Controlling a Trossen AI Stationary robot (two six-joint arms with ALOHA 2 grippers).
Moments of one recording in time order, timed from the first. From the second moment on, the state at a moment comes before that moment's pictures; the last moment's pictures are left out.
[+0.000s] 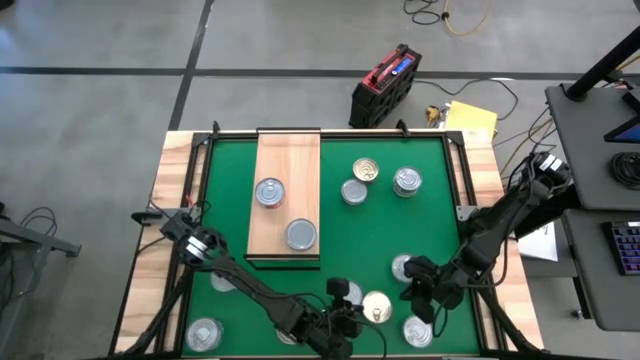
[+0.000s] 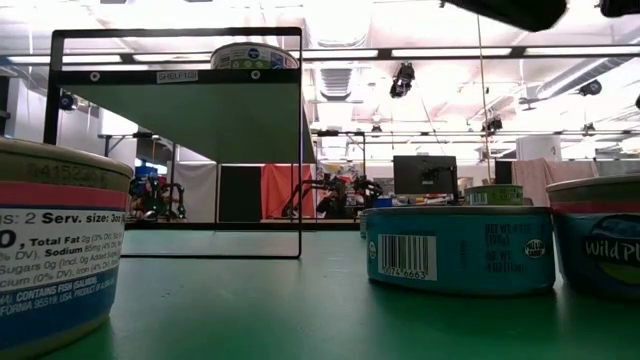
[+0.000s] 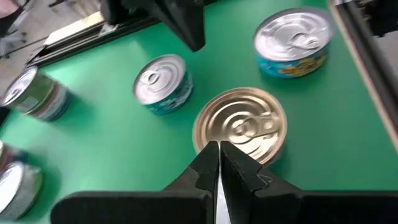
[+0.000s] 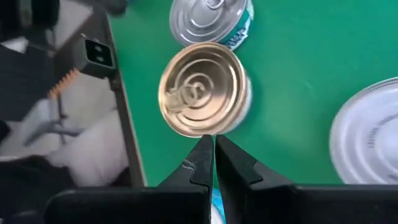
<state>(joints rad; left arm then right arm) -0.61 2.32 1.96 -0.47 -0.72 -0.20 0.81 1.29 0.70 -0.25 0.26 1.24</state>
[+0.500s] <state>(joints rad) -0.56 2.33 1.96 -0.35 -0.57 -0.09 0.84 1.30 0.63 -0.15 0.28 1.39</state>
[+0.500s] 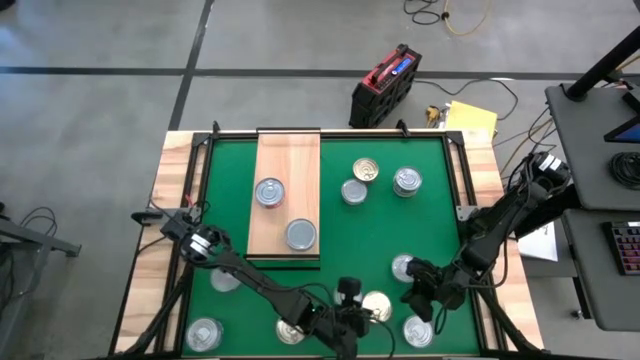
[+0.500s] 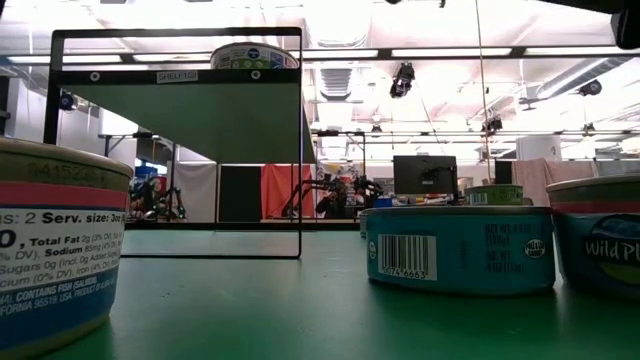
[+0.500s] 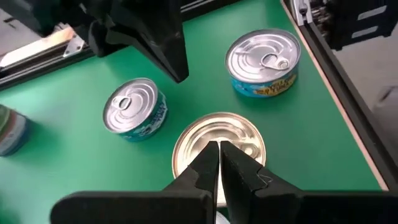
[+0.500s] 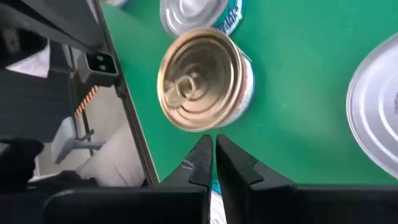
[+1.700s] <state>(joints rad) -0.56 2.37 1.96 -0.41 -0.43 -0.16 0.81 1.48 0.63 -0.02 0.29 1.39</state>
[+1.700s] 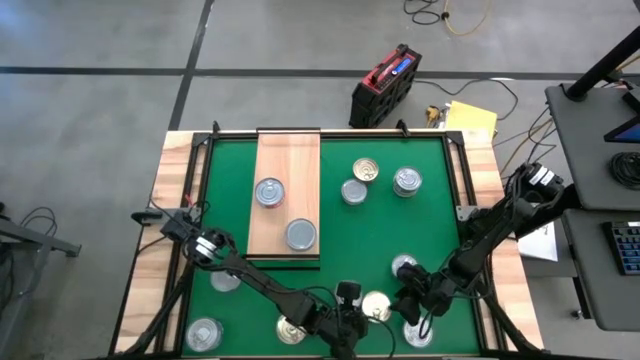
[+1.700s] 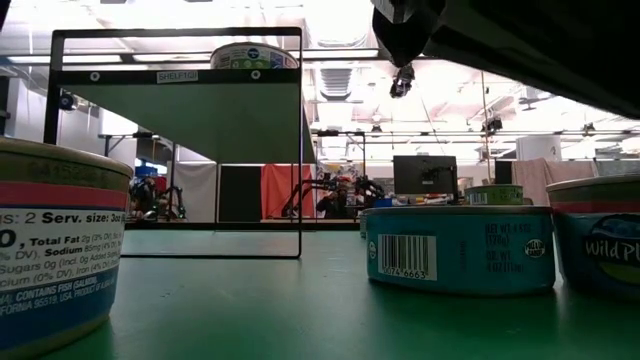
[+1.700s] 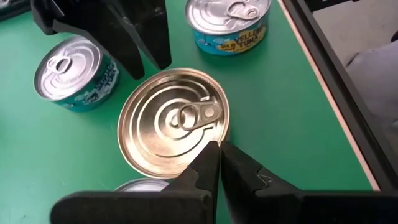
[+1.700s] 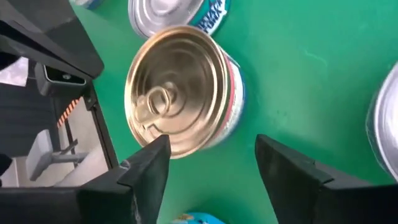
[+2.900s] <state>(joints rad) -0.55 2.42 1.96 -0.37 -0.50 -0.26 0.74 1.50 0.63 -0.01 0.27 1.29</state>
